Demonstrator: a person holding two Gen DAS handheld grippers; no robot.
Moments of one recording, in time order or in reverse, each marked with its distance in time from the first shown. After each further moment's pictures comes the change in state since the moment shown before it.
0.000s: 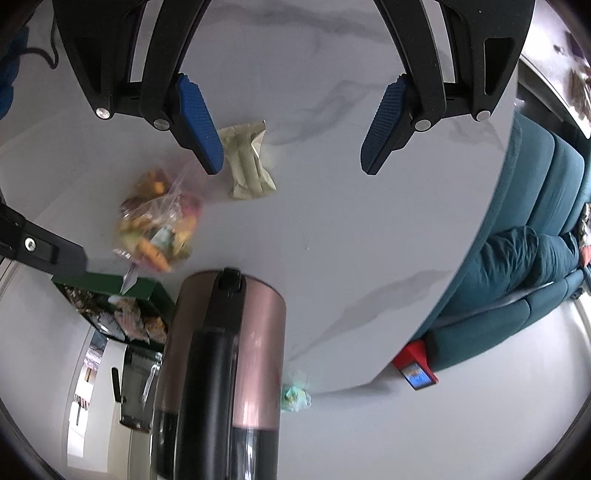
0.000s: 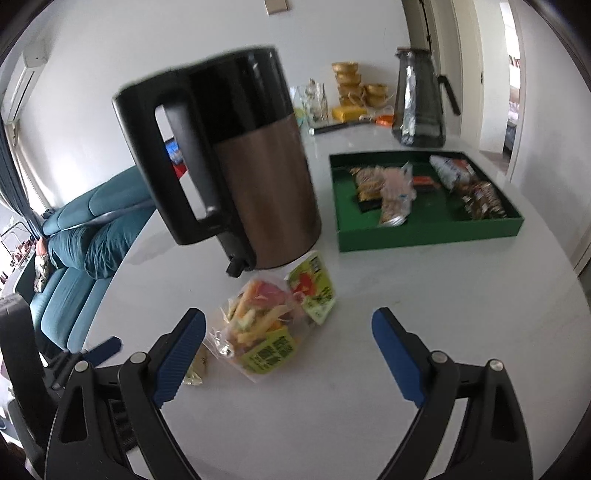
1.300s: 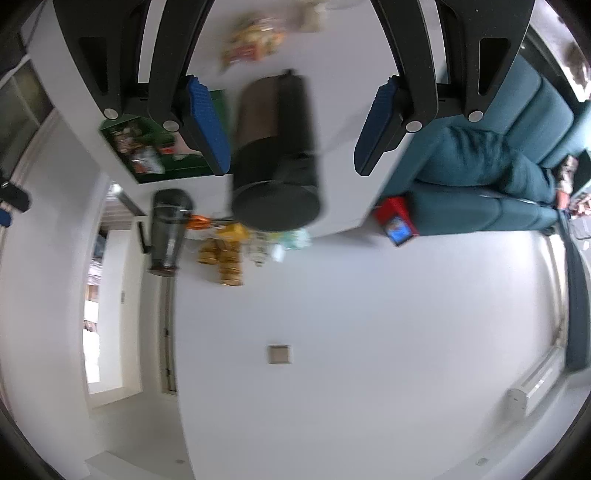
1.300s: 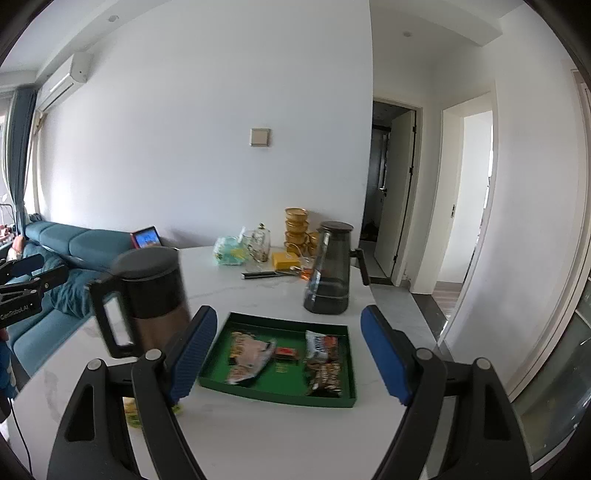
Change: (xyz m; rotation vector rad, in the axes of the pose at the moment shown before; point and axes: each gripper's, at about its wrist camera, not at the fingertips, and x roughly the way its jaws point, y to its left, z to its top) left arm -0.186 -0.055 0.126 -0.022 -0.489 0.105; right arm -0.204 -0.123 0.116 -0.251 -0.442 -0.145
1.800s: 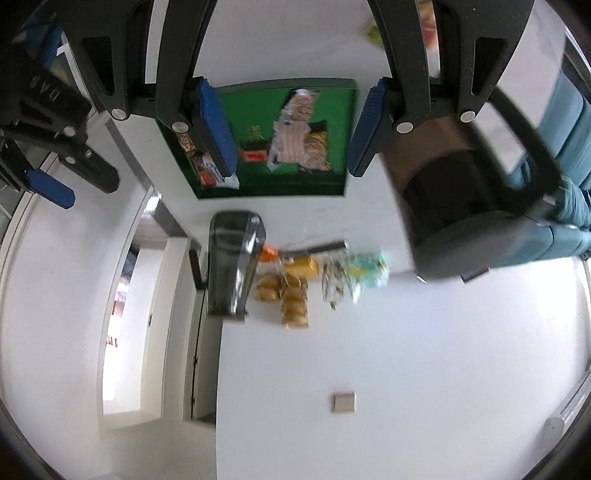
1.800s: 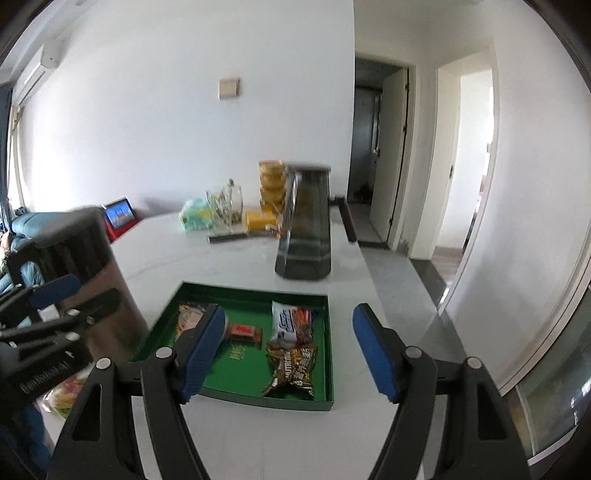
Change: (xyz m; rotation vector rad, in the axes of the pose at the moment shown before) left arm 0.102 -0.177 -0.011 -0.038 0.113 -0.159; right arm 0.117 -0.077 -0.041 0.041 0.128 -0.021
